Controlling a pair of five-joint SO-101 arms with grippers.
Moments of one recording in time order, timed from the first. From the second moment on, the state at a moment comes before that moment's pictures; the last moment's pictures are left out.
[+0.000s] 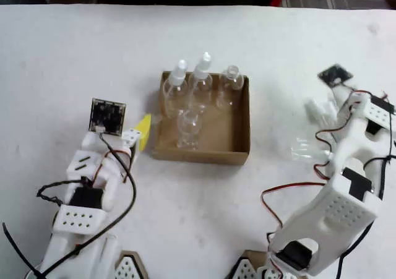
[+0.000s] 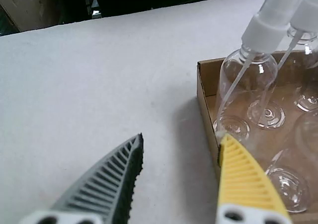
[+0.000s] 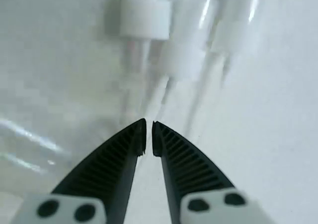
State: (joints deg) left arm -0.7 -60.0 83.1 12.8 -4.1; right arm 30.9 24.8 -2.7 61.2 67.9
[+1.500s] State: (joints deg) left arm -0.7 -60.0 83.5 12.8 -4.3; right arm 18.1 33.5 -23.0 79.3 58.2
